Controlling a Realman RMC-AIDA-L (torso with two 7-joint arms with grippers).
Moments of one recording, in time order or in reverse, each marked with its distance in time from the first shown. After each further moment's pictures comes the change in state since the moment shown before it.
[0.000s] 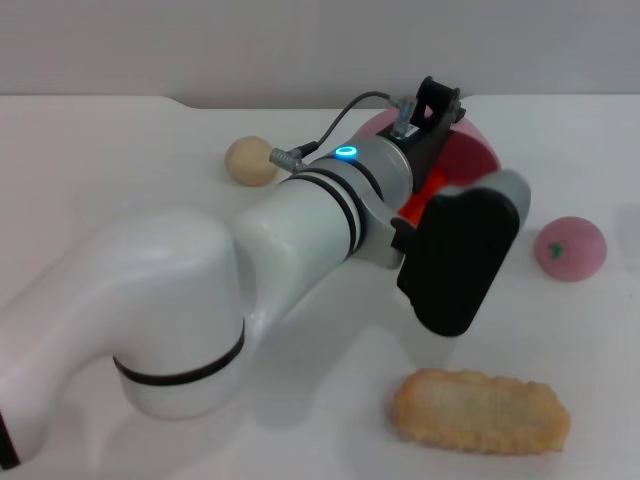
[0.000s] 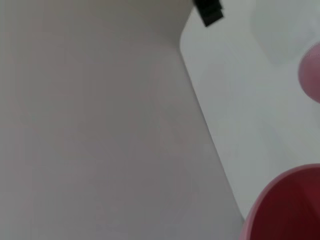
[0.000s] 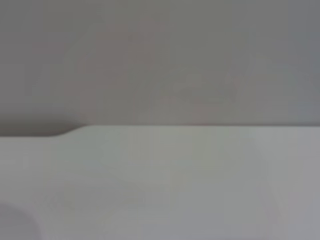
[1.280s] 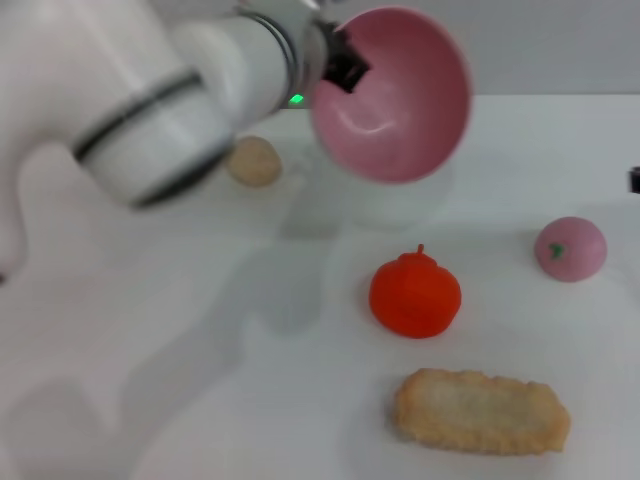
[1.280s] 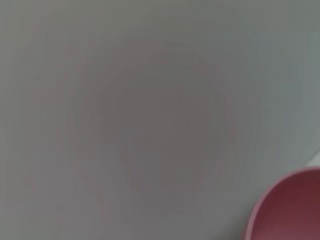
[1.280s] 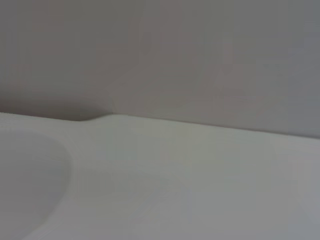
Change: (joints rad) left arm -0.113 0.008 -0.359 0.098 -0.485 -0.379 -0.624; right arm 0.053 -0.003 -0.102 0.058 -0.057 -0.023 0.002
